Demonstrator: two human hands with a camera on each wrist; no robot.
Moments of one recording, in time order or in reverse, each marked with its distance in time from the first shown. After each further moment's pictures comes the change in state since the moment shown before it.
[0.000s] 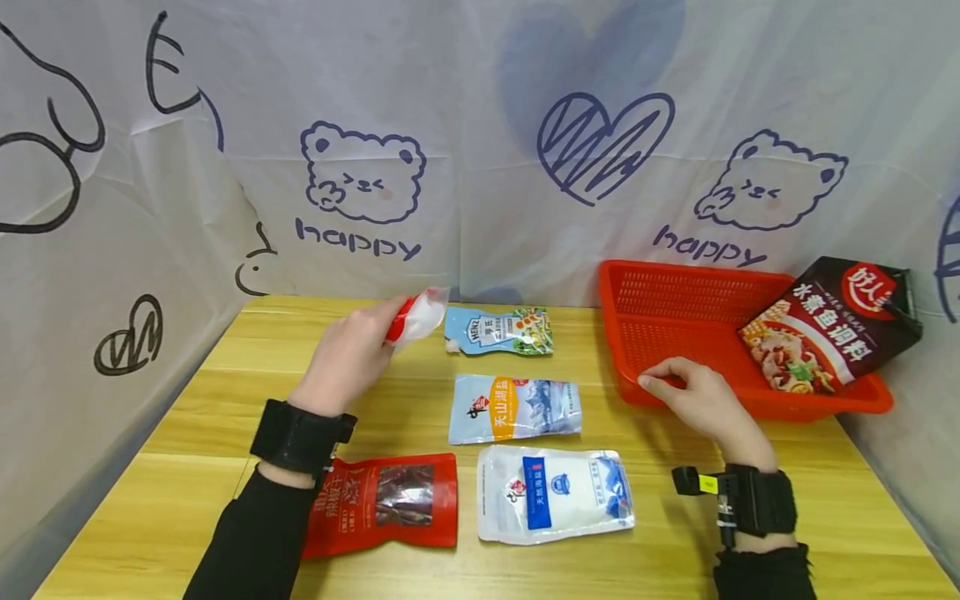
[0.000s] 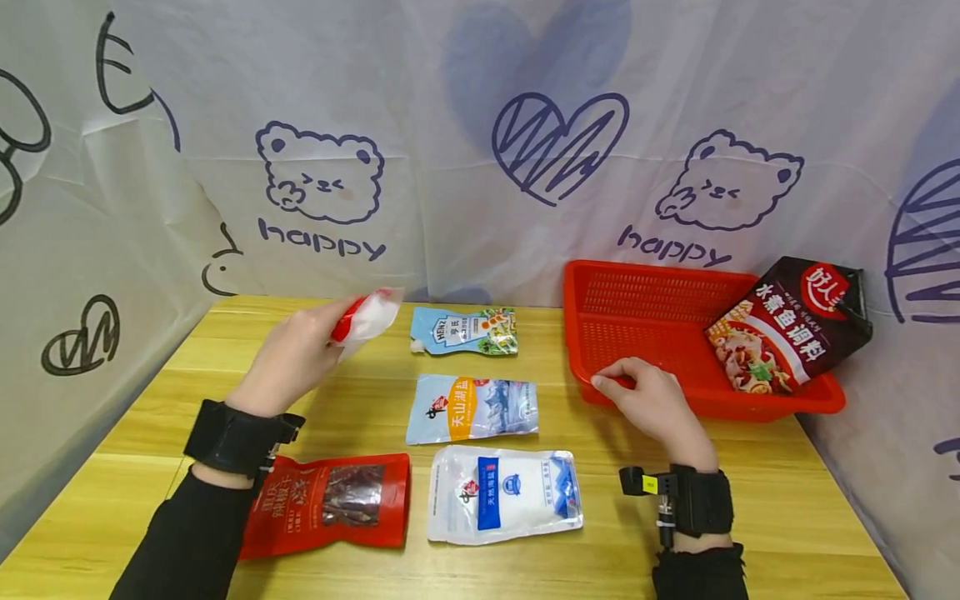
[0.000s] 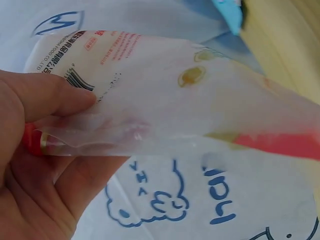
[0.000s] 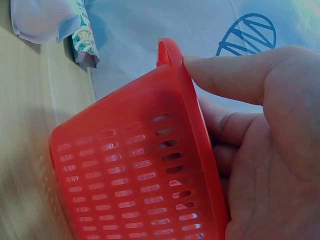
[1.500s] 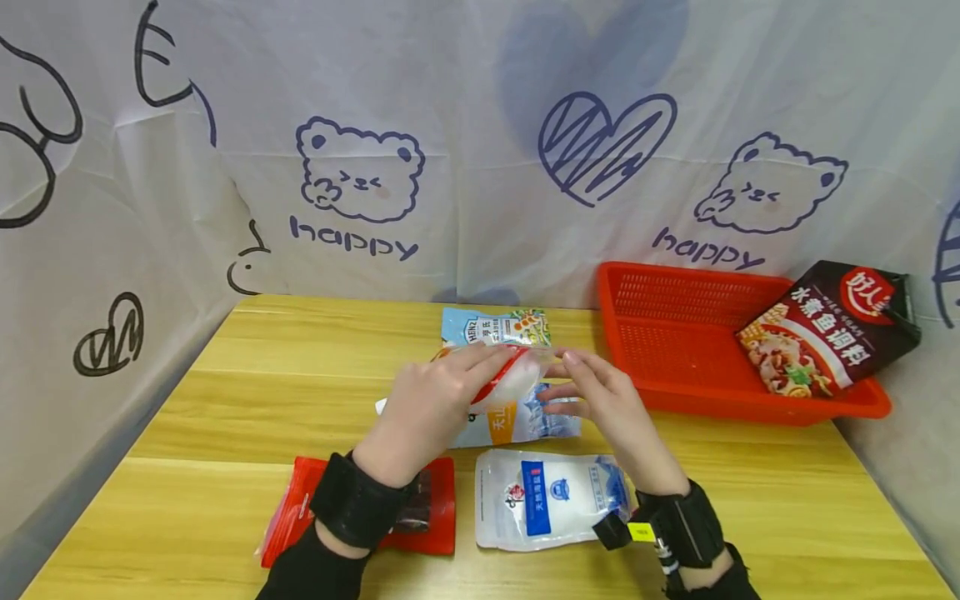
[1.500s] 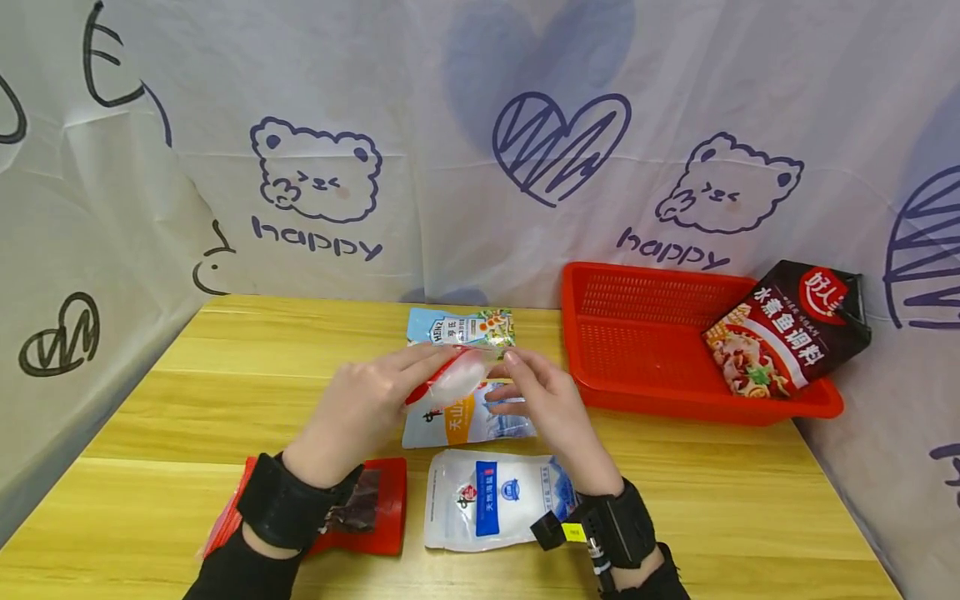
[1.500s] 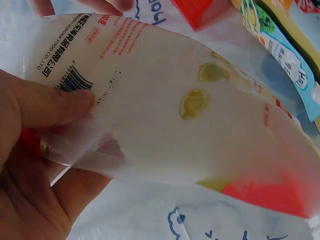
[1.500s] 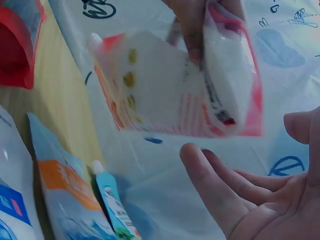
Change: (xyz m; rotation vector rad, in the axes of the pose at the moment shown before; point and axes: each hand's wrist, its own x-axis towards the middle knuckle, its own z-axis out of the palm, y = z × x) left_hand -0.018 0.093 0.020 0.055 0.127 0.371; right_hand -0.017 -0.111 0.058 0.765 -0.048 -0.076
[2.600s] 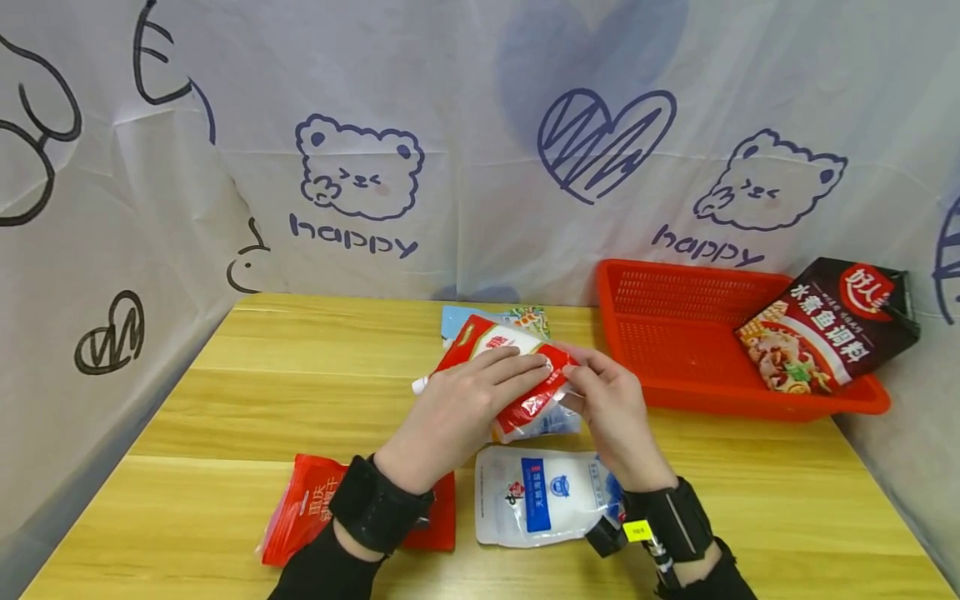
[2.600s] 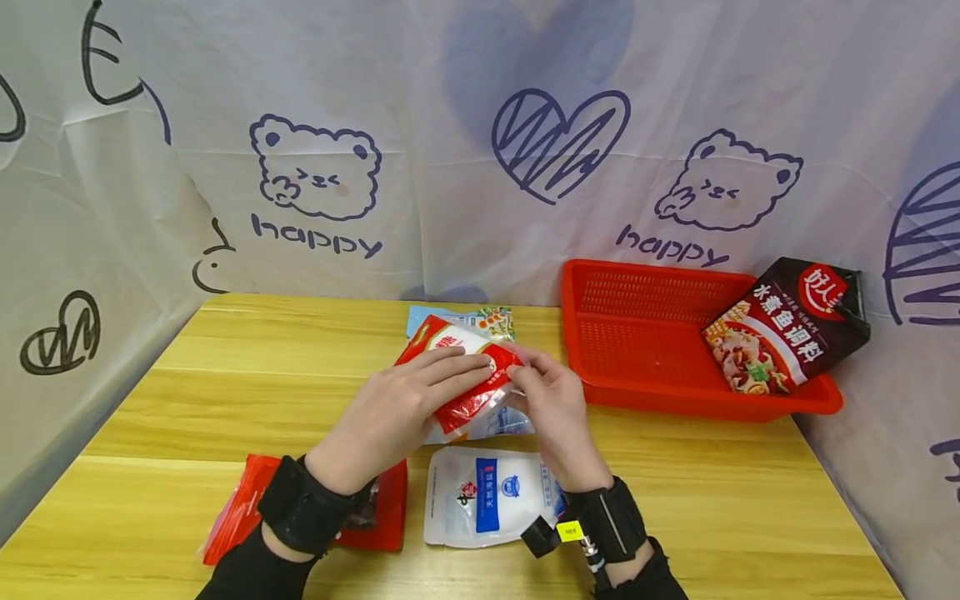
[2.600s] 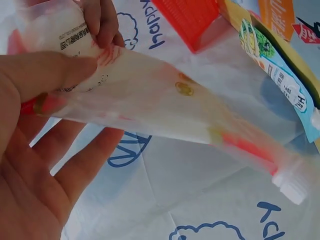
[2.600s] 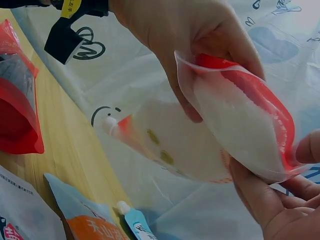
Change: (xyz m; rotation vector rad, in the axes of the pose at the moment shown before) left_hand 0.005 0.015 0.012 -0.074 -0.176 0.050; right_hand 0.000 0.006 0.011 0.307 0.158 0.008
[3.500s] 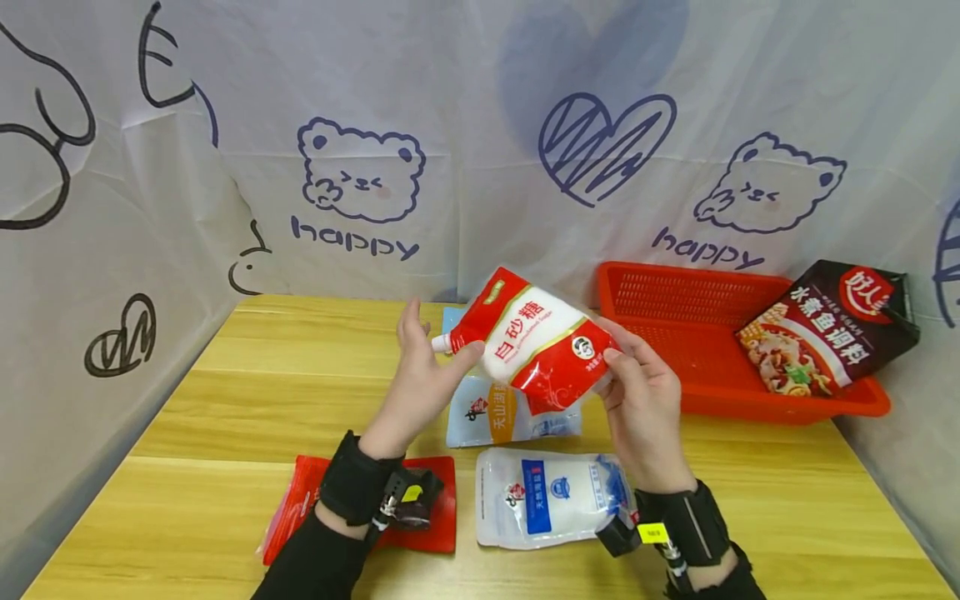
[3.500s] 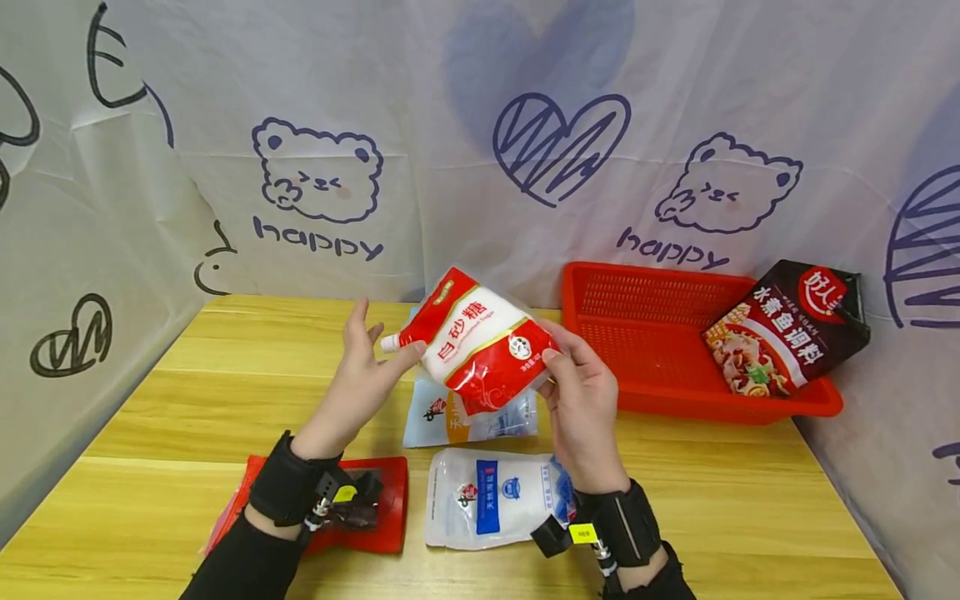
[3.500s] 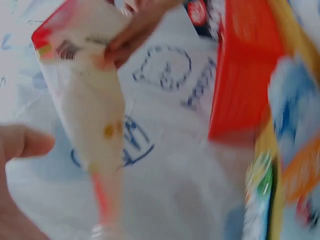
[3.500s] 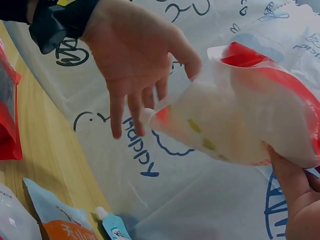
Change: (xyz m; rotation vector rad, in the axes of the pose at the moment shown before) left_hand -0.002 -0.032 -0.004 -0.981 0.225 -0.816; right_hand -0.013 -0.017 -0.009 0.236 0.107 -0.229
